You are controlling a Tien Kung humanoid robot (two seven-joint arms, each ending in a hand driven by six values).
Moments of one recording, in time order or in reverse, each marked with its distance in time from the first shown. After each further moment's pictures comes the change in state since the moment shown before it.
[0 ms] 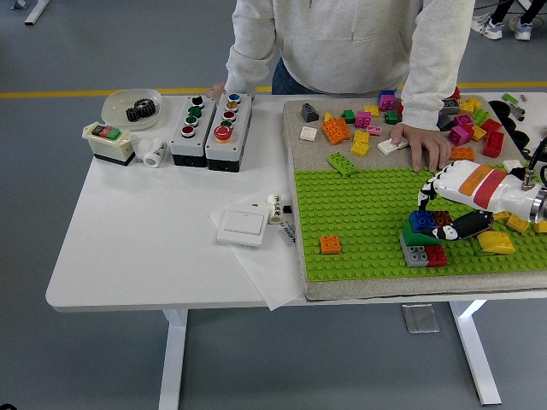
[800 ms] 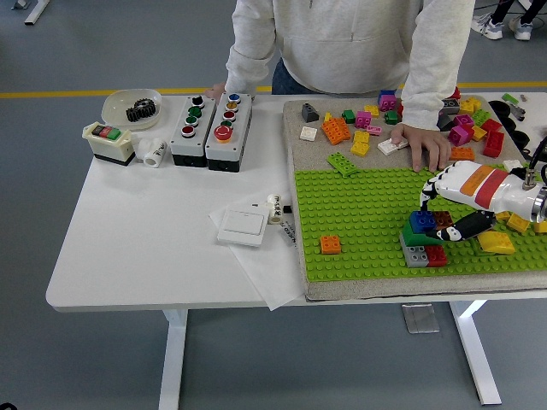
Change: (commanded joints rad) left arm 0.000 0.001 0.003 -0.001 -0.003 -0.002 0.000; right arm 0.000 -0.002 0.009 -0.001 -0.020 0.014 0.000
